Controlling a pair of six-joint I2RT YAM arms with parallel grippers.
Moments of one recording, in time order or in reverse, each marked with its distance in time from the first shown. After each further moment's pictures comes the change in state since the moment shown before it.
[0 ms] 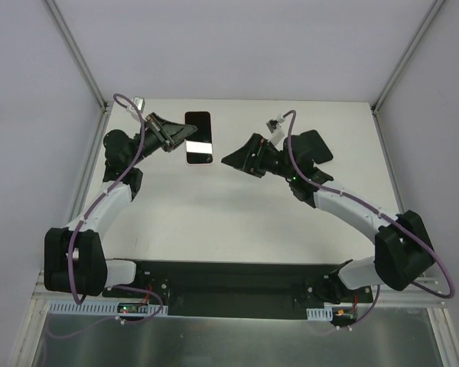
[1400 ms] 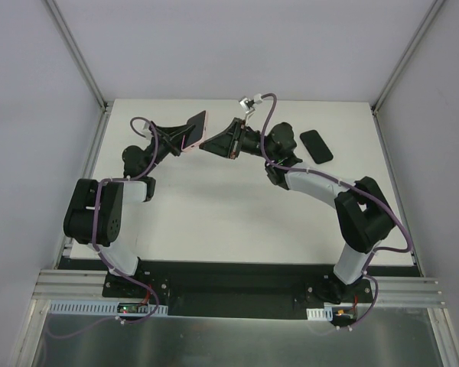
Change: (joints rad) left arm -0.012 0.379 -0.132 0.575 -0.150 -0.731; right arm 0.058 0.380 0.242 0.692 -0.322 0.031
